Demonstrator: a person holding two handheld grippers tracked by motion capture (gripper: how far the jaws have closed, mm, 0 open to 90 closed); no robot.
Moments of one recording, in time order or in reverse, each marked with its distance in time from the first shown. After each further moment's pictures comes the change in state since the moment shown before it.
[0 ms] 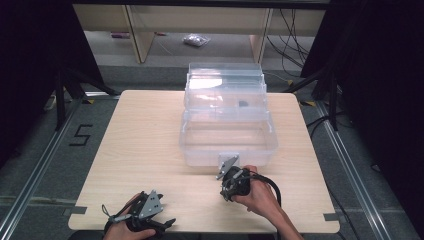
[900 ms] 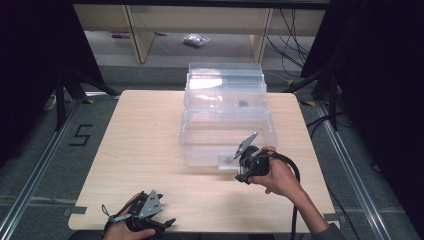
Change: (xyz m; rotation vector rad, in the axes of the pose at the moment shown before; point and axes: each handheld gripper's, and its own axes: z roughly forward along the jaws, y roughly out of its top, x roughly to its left) left arm 0.001 0.000 0.000 0.011 0.000 0.003; right arm -0.043 0.000 -0.061 0.018 0.016 0.044
